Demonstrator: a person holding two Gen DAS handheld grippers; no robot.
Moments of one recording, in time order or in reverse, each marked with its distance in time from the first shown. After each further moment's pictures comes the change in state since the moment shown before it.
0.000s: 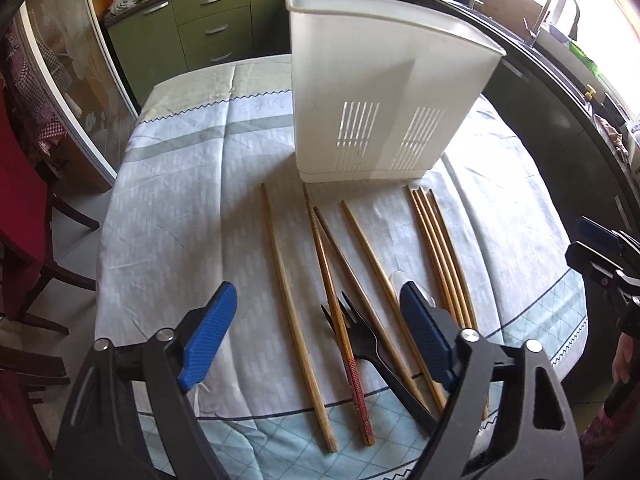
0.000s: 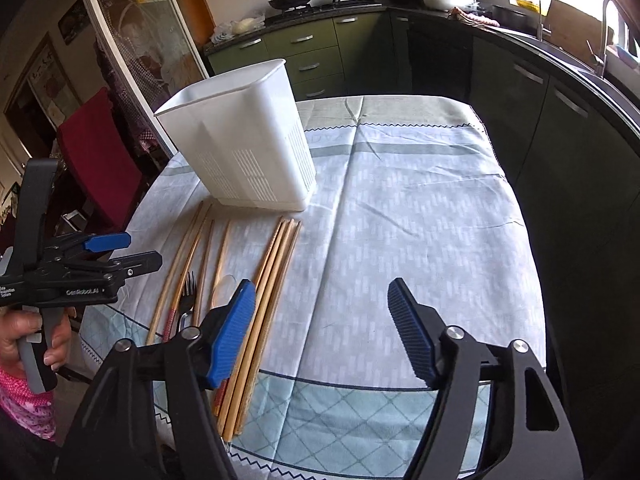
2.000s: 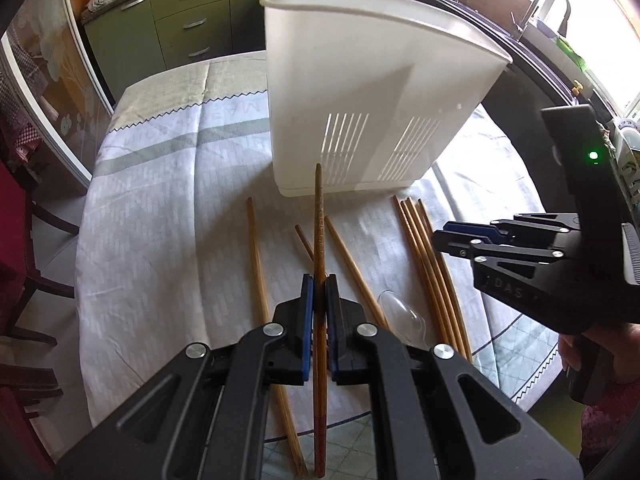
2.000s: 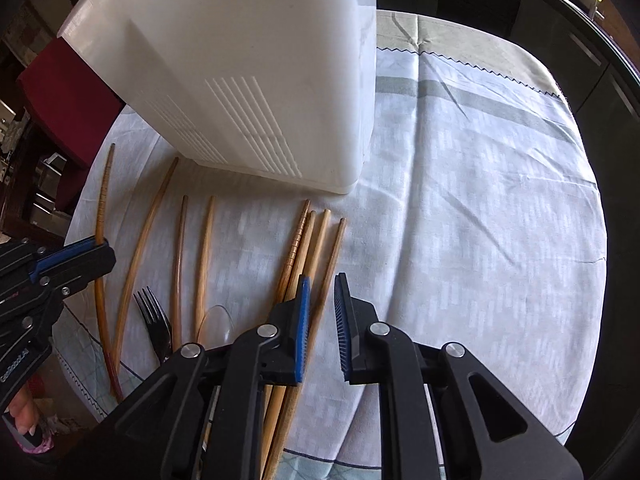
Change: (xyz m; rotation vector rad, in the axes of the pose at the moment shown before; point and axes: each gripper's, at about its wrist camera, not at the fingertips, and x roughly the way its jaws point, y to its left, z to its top) left arm 0.019 0.002 0.031 0.040 0.014 -0.078; right arm 0.135 0.041 0.044 -0.060 0.336 -0.044
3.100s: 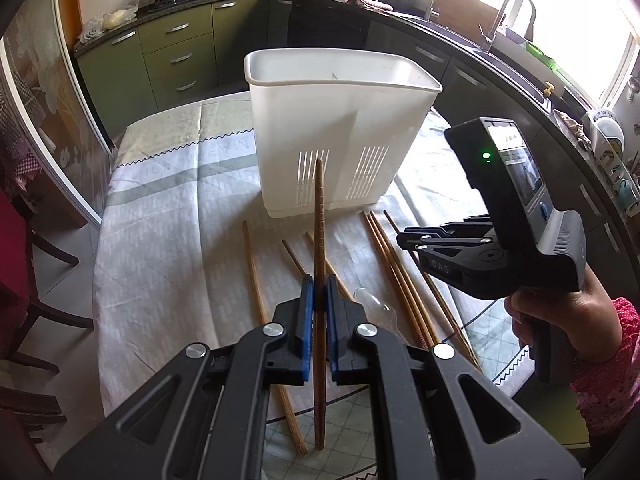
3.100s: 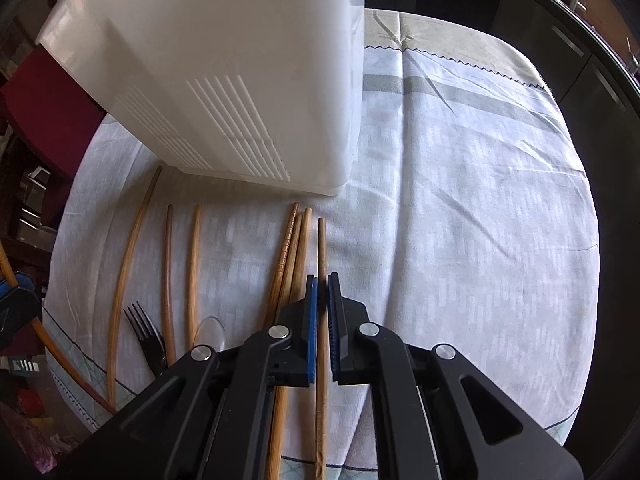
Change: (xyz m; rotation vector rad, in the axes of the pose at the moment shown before) left arm -0.057 -0.019 -0.022 0.064 -0.108 -0.030; right arm 0.005 0.003 -0.007 0.058 -0.028 -0.029
